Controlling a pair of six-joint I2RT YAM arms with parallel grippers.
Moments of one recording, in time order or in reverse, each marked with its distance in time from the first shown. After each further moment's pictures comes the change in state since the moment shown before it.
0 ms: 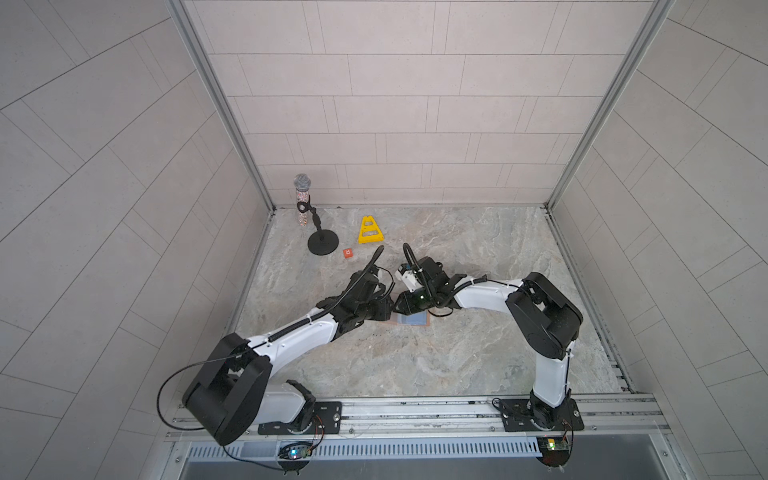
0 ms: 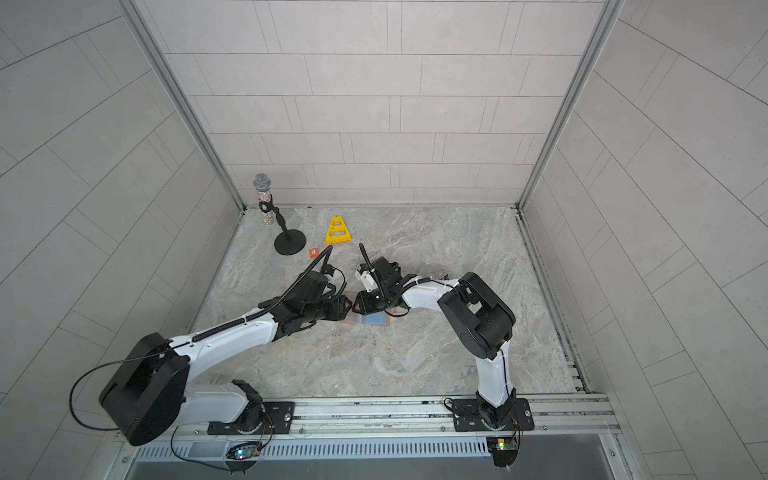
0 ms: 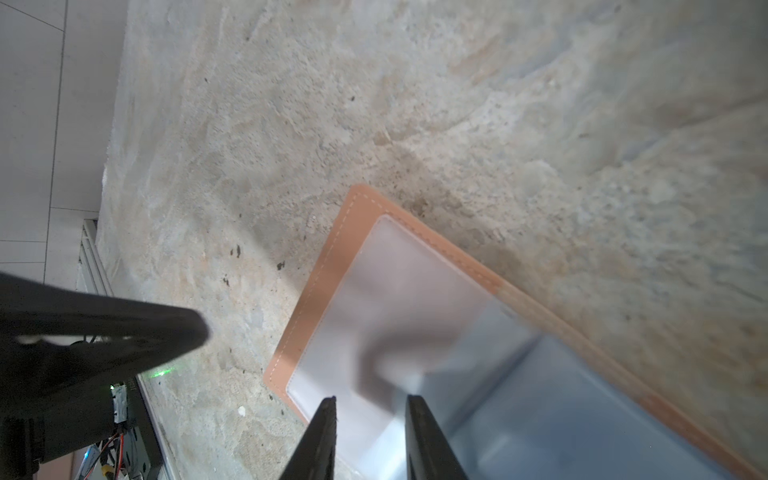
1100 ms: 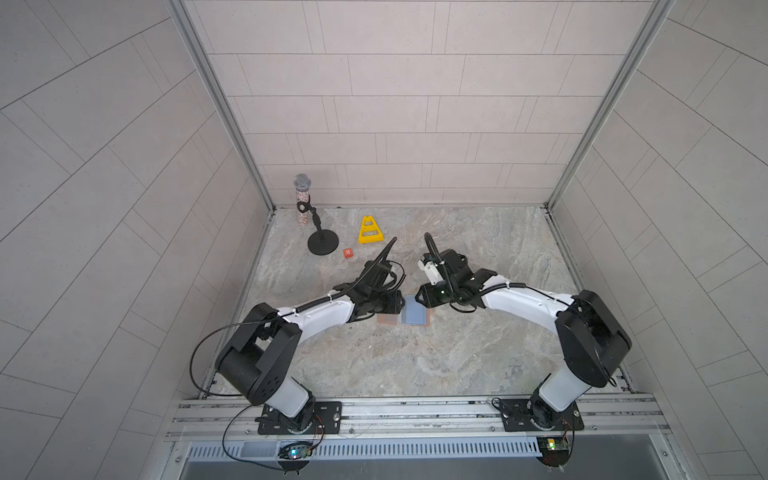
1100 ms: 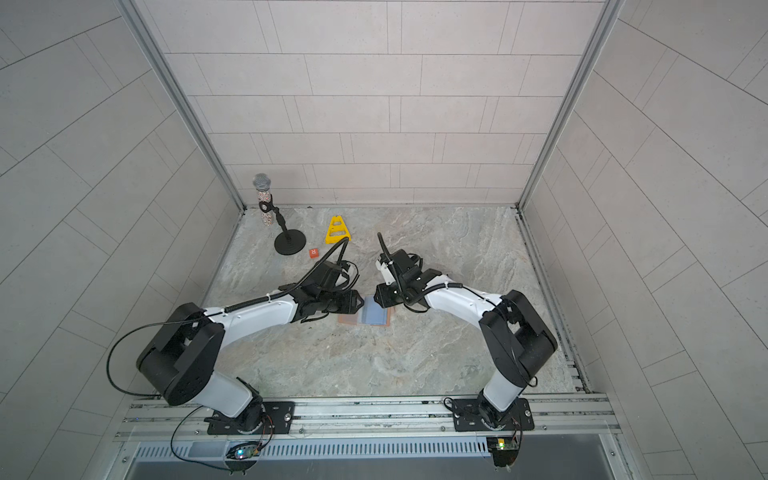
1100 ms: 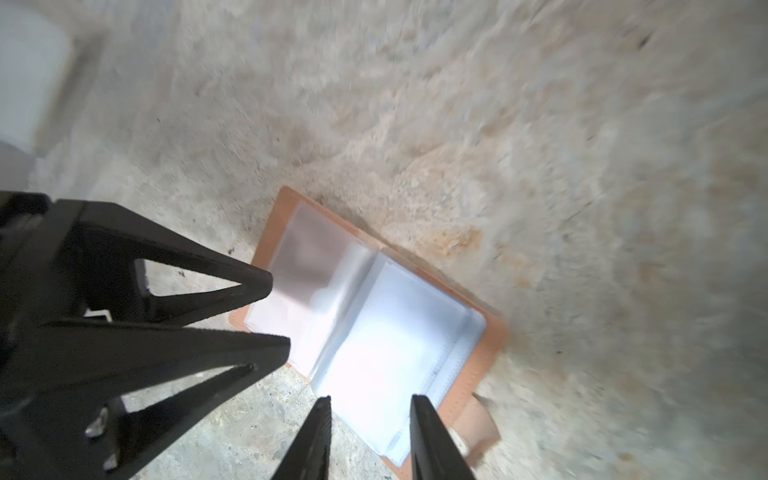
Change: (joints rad) left arm 0.005 0.192 0.201 -0.051 0.132 -0.008; right arm -0.090 -0.293 -0.068 -0.235 0.209 -0.092
